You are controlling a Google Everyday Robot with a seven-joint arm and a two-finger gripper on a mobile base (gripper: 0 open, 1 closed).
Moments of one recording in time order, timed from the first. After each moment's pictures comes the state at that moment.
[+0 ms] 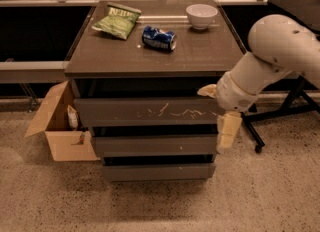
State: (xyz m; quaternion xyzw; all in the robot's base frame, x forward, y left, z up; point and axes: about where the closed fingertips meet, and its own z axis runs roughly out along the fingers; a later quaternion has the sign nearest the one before) arm 0.516 -0.149 0.776 -0.73 0.66 0.13 0.16
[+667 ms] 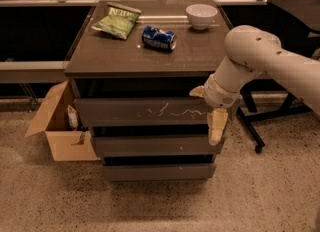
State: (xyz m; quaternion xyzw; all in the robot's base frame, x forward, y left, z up) arm 0.573 -0.144 0.722 -0.75 0.64 0.12 0.13
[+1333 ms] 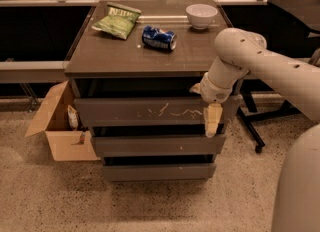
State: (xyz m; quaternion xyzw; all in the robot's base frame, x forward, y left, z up) arm 0.621 -0.149 0.693 -0.75 0.65 0.09 0.11
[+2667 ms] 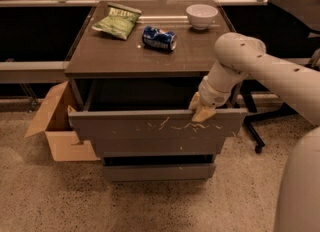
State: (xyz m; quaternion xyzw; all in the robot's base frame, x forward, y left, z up) arm 0.615 -0.138 0.682 -0.75 0.64 0.11 0.12
